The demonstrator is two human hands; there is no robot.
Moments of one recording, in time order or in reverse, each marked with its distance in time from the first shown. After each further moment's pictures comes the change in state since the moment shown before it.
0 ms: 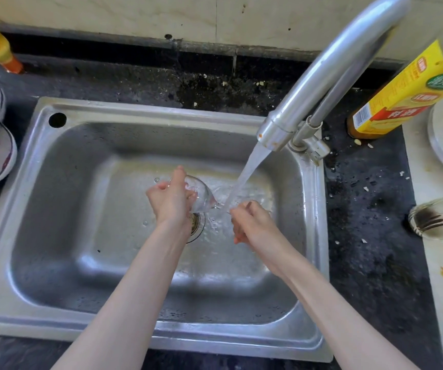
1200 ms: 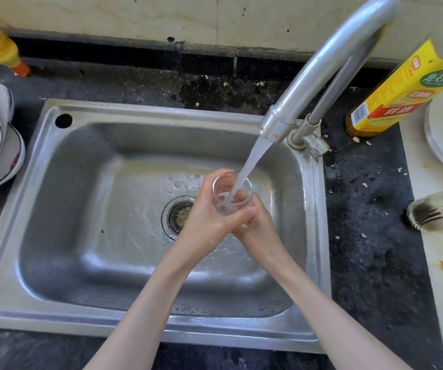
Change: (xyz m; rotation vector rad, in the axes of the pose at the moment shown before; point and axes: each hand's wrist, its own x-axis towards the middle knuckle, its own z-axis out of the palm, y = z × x) left_hand -0.064 -0.003 -0.020 0.577 -0.731 0.496; right_hand 0.004 0.023 0.008 -0.074 0.044 -0.431
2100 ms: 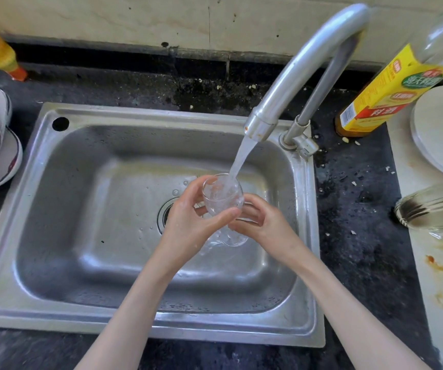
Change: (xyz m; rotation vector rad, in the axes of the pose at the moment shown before) left_hand -0.008 -0.007 -0.012 0.085 0.029 -0.019; right_hand -0.010 -0.017 -0.037 0.124 -0.206 0.081
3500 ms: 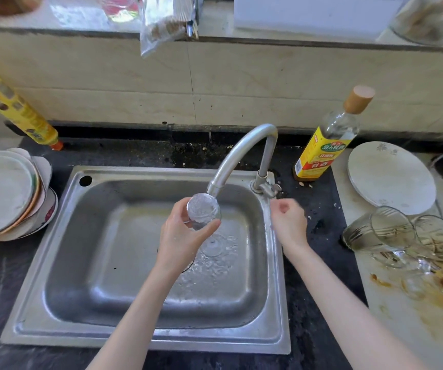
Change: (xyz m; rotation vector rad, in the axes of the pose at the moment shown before) left_hand -0.011 0.071 0.003 0.111 0.207 0.049; right_hand -0.007 -0.067 -0.060 -0.306 0.758 0.167
